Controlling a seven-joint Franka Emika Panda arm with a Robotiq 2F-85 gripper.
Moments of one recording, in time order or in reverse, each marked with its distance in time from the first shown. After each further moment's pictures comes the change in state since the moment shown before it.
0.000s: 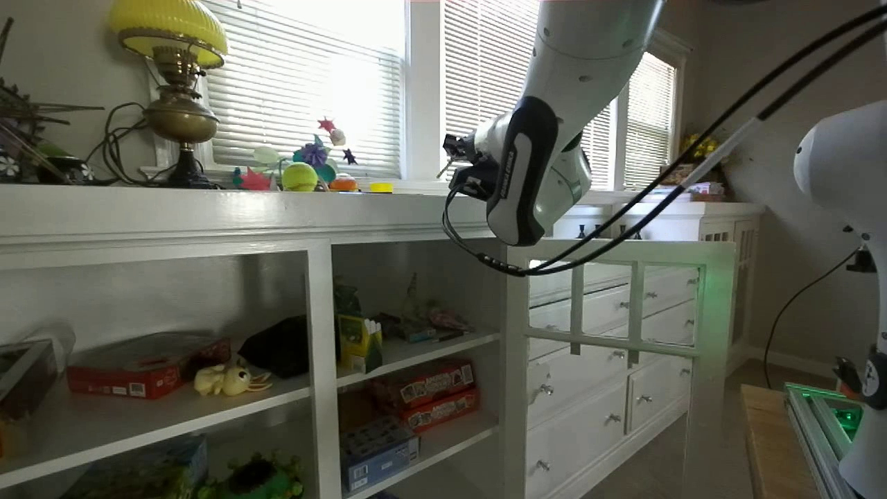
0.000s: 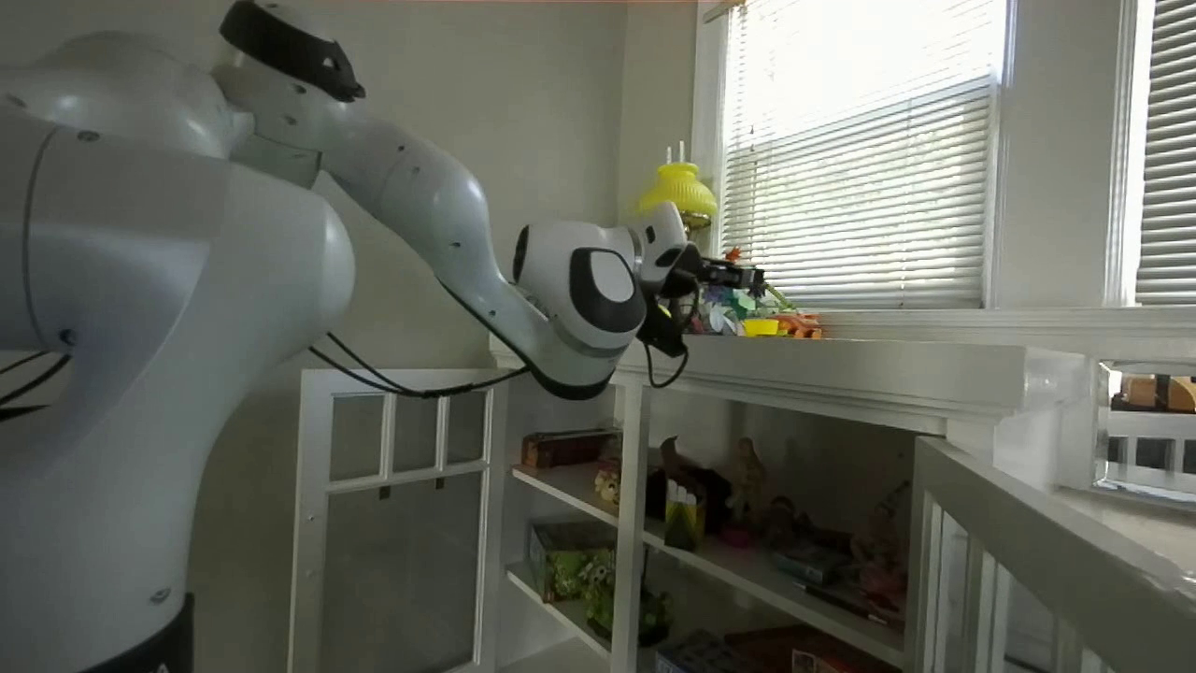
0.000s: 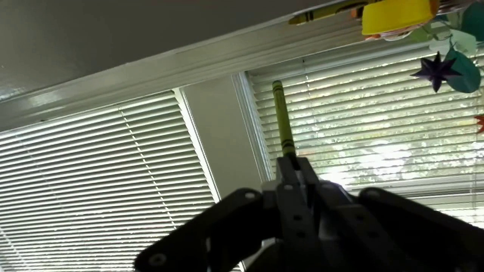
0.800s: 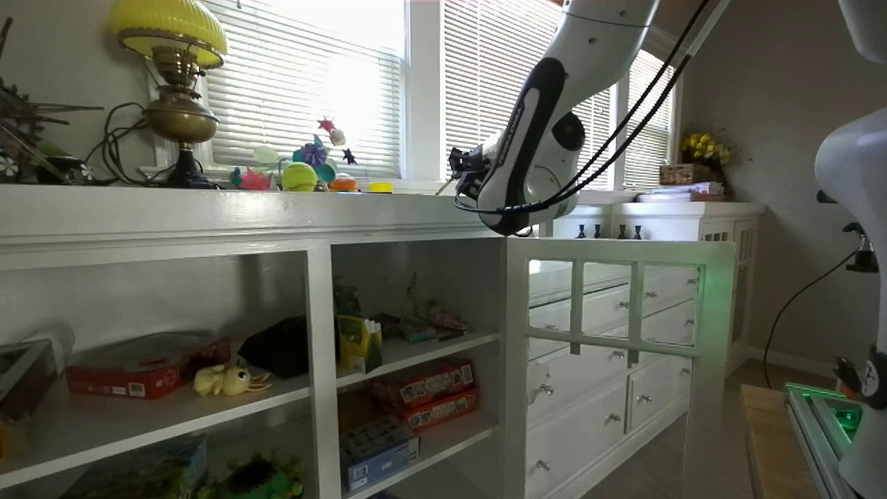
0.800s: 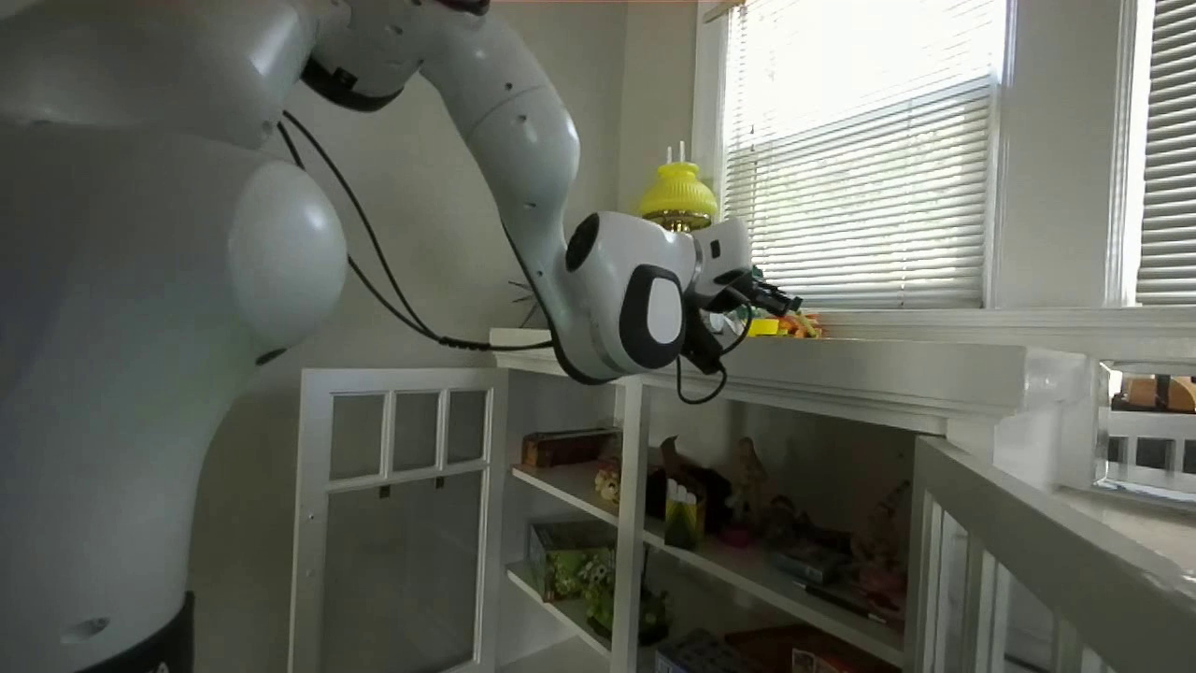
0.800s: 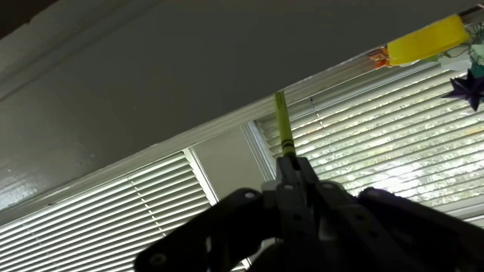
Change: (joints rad) arm -0.543 -0.474 0.545 0.111 -0.108 0.112 -0.307
